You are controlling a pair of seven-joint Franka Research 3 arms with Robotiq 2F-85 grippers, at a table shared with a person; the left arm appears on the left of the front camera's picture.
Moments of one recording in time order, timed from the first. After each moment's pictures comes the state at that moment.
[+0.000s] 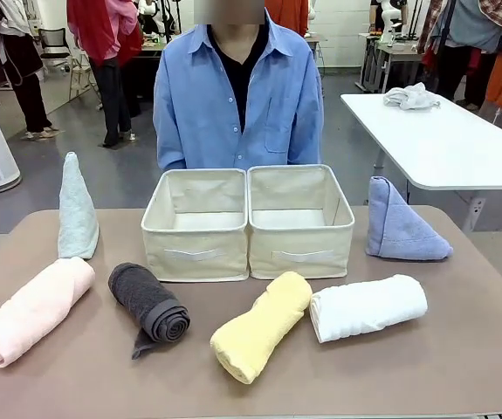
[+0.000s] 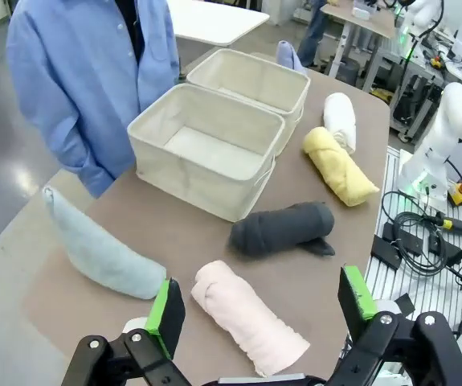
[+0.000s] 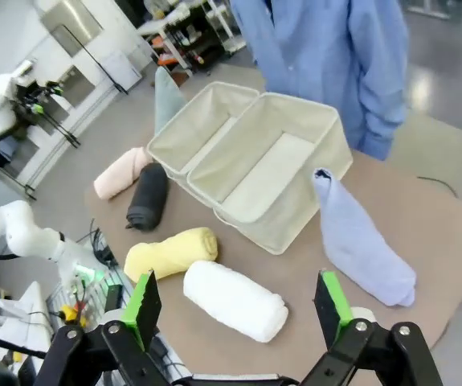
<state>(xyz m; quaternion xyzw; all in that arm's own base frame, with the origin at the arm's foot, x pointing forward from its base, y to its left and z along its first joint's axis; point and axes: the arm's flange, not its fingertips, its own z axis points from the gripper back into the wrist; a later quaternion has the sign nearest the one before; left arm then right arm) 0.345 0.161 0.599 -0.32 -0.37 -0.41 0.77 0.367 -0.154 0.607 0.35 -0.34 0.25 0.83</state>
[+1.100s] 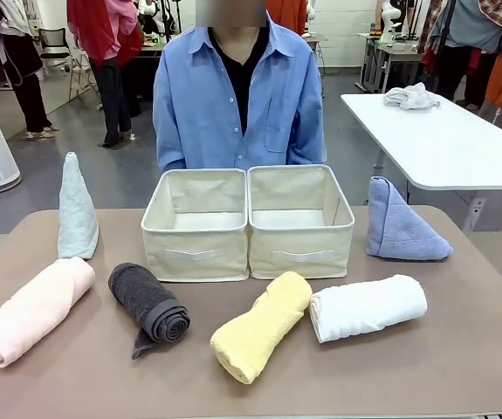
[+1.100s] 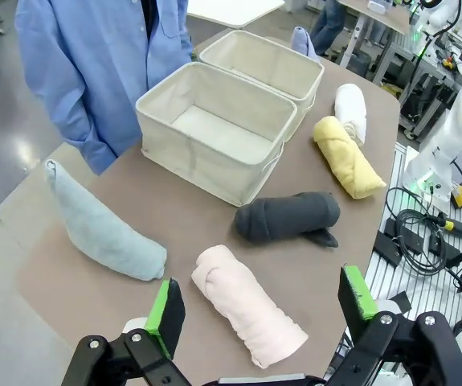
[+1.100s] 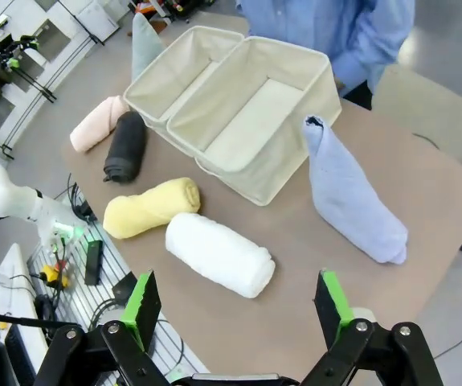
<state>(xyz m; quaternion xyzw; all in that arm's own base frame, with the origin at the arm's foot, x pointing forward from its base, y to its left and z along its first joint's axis) 0.350 0.161 0.595 -0.31 -0.34 -0.39 0.80 0.363 -0.143 0.601 0.30 -0.28 0.28 0.87</state>
